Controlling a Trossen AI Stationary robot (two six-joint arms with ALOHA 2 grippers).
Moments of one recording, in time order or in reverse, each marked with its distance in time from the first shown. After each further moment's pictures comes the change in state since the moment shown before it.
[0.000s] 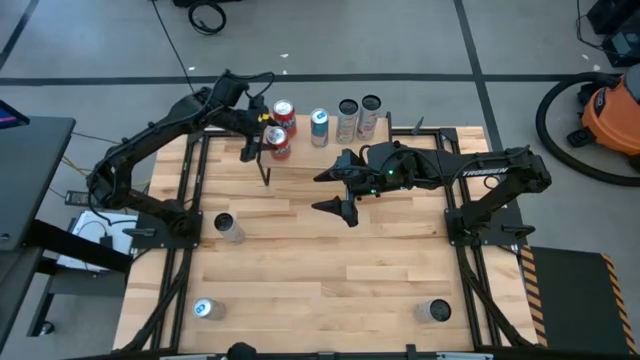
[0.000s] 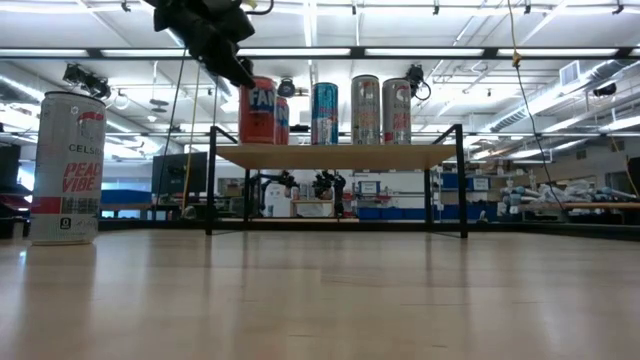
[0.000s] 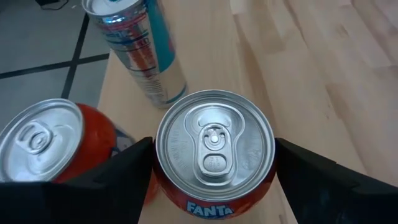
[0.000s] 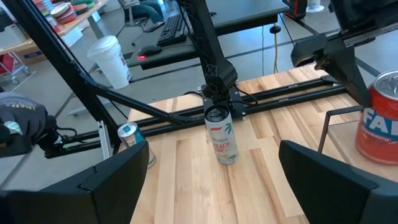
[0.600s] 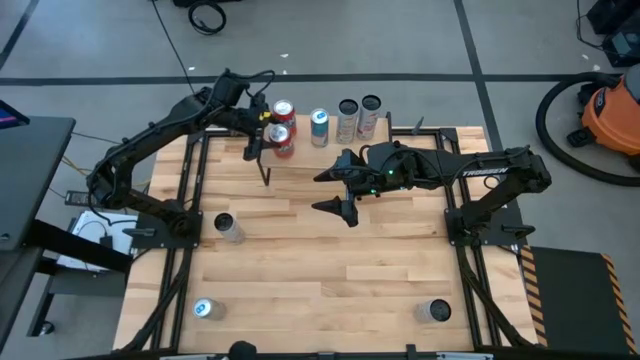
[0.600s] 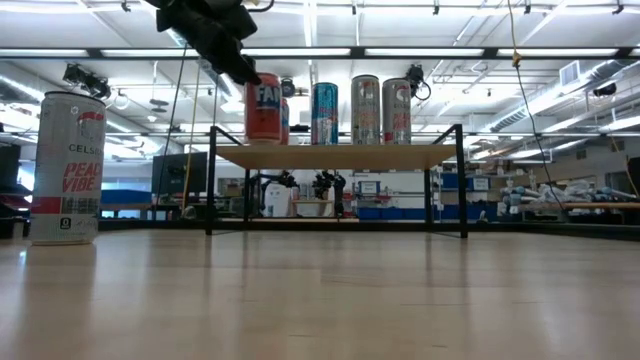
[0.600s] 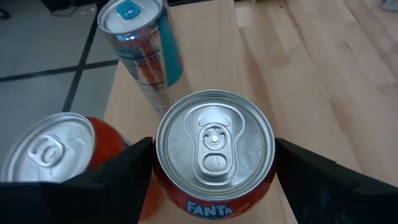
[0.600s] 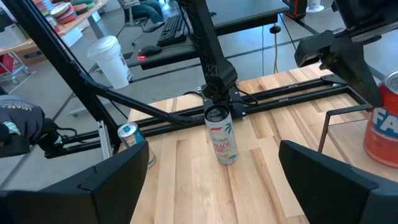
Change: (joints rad) left arm -0.006 0.000 0.000 0.056 0.003 -0.062; right arm 0.000 0.000 0.000 0.000 0.000 0.000
